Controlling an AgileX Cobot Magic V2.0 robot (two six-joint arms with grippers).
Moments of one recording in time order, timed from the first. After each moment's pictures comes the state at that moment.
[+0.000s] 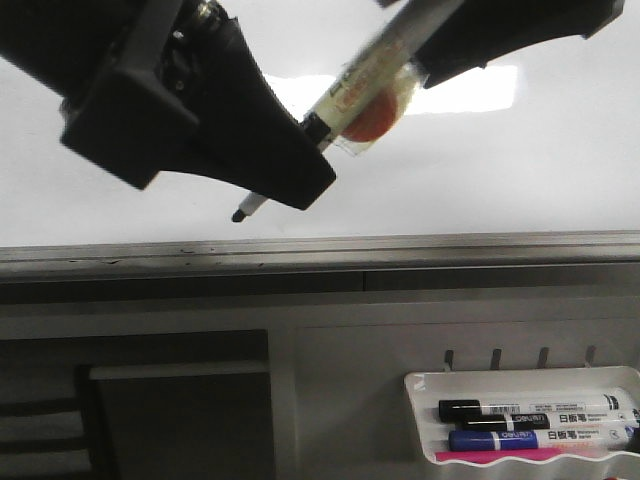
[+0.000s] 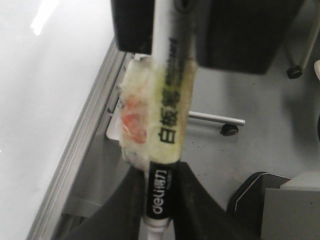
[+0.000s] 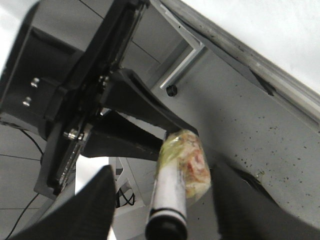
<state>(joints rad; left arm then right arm) -0.79 1.30 -0.87 -0.69 0.48 1.04 0.23 1.32 -1.06 0.97 1.15 -0.81</state>
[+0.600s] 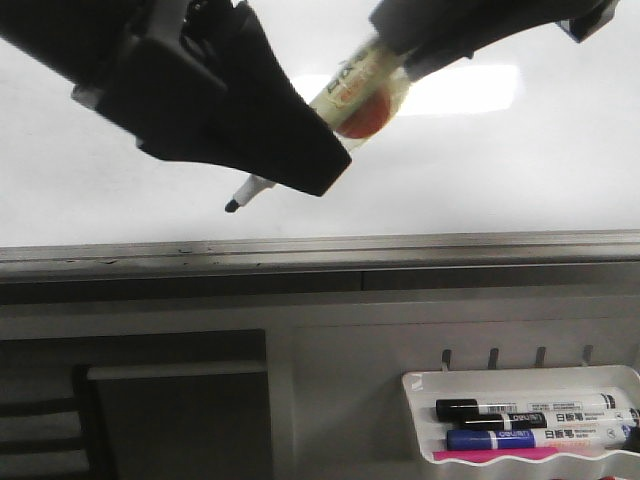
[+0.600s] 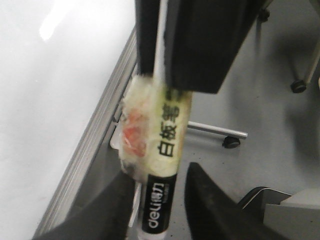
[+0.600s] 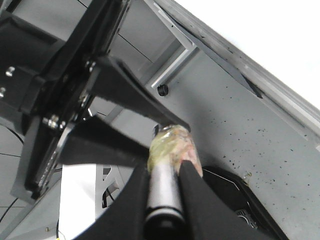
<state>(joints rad) -0.79 1.30 -0.87 -0.75 0.45 1.04 0.23 1.33 -1.06 0.96 1.13 -0.85</state>
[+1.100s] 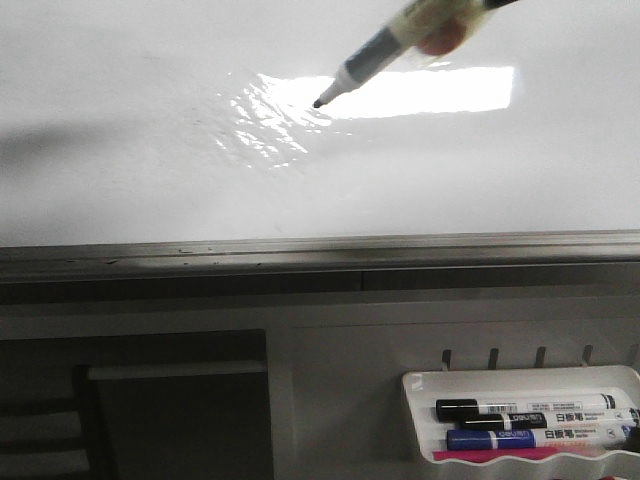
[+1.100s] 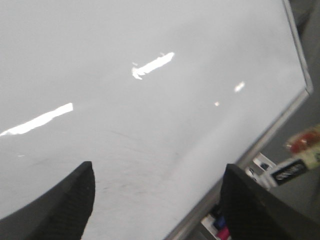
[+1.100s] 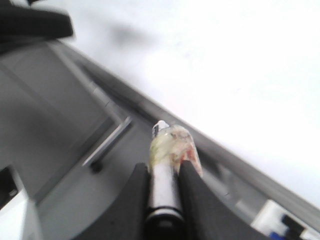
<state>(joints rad) -0.38 1.09 -0.86 -1.09 0.43 1.04 0.23 1.02 -0.83 0.95 0.72 -0.86</state>
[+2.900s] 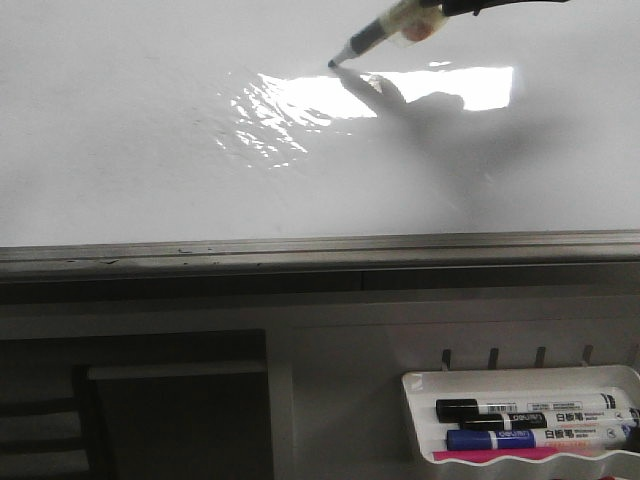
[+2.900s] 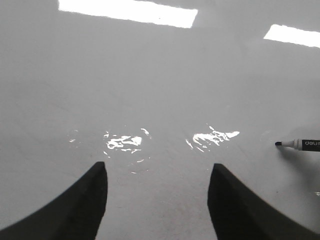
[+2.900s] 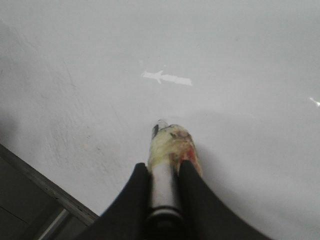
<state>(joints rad) -0.17 0.80 -0.59 -1.32 0.21 1.06 0.23 1.25 -0.85 1.48 0.39 -1.40</state>
